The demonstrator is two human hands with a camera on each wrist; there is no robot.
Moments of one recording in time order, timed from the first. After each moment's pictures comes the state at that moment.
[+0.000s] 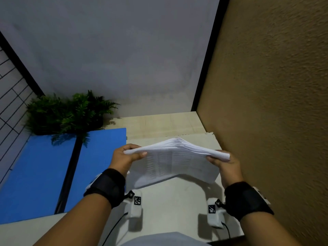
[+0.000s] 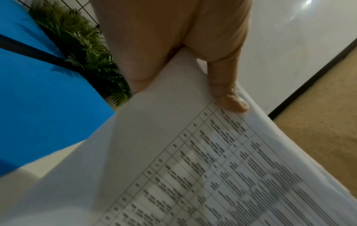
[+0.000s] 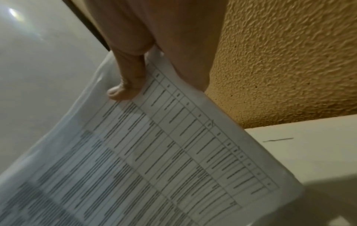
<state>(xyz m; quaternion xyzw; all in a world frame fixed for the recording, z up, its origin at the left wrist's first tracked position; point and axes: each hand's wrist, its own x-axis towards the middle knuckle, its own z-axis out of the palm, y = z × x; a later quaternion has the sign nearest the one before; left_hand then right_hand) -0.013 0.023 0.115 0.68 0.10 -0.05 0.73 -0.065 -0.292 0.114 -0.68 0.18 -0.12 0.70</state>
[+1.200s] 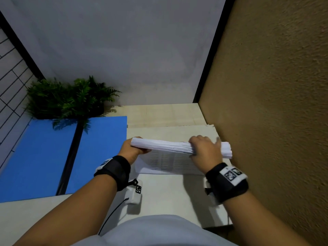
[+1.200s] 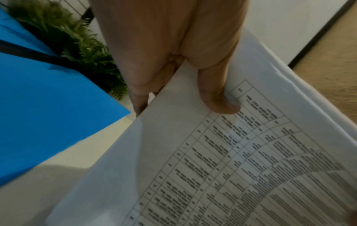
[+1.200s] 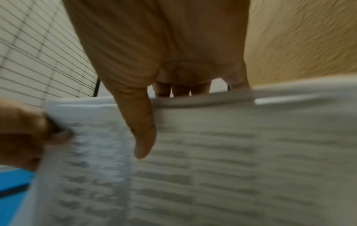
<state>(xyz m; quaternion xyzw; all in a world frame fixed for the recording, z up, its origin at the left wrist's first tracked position) -0.005 0.014 0.084 0.74 0.09 -0.10 0.65 -0.050 -0.241 0.145 -1.00 -0.03 0.01 0.04</state>
